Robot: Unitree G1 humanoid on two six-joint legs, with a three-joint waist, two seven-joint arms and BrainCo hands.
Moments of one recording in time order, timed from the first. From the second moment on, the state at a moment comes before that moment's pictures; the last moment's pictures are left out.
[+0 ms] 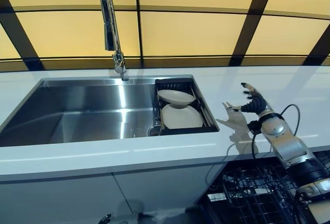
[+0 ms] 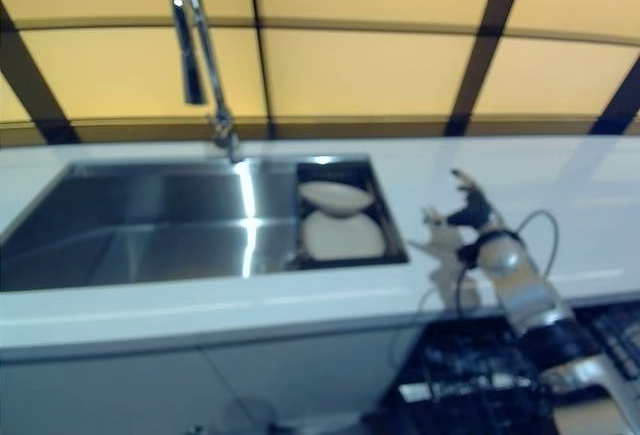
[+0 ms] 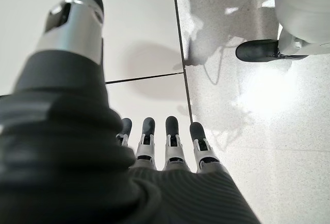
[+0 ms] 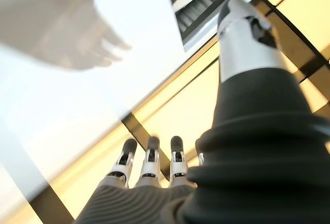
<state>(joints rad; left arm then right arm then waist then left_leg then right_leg) -0.01 0.28 -0.25 1.08 -0.29 -0.12 0.12 -0.61 -0.82 0.22 0.25 -0.06 0.24 -0.09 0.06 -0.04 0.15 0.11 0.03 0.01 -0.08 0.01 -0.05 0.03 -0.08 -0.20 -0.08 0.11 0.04</state>
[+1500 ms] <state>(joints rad) -0.01 0.34 -0.25 1.04 -0.25 -0.08 0.09 -0.90 -0.81 0.48 0.54 -0.23 0.19 0.06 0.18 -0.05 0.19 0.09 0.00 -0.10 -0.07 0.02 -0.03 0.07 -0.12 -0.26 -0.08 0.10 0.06</state>
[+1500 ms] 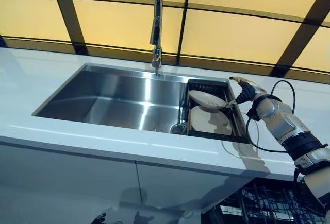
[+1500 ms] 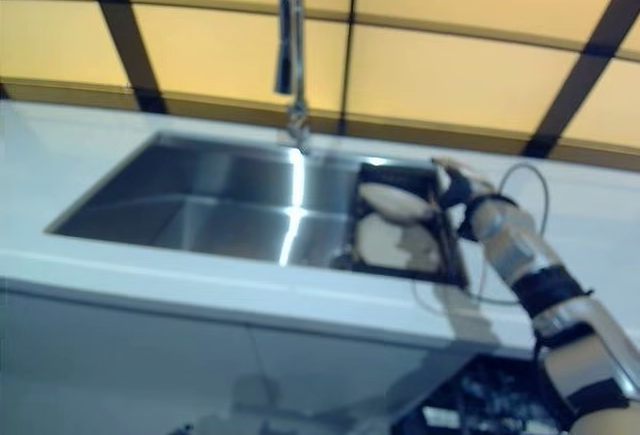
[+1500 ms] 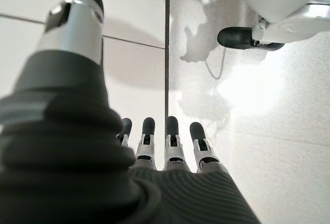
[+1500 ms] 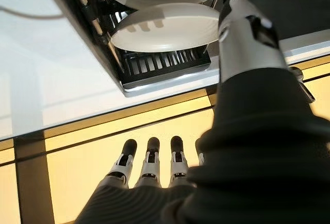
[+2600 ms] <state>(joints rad) -0.03 0.36 -0.25 1.03 -0.25 -0.10 0.09 -0.90 -0.72 0.48 0.63 -0.23 0.22 0.00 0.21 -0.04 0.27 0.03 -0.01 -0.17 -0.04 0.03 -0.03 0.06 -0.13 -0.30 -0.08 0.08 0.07</state>
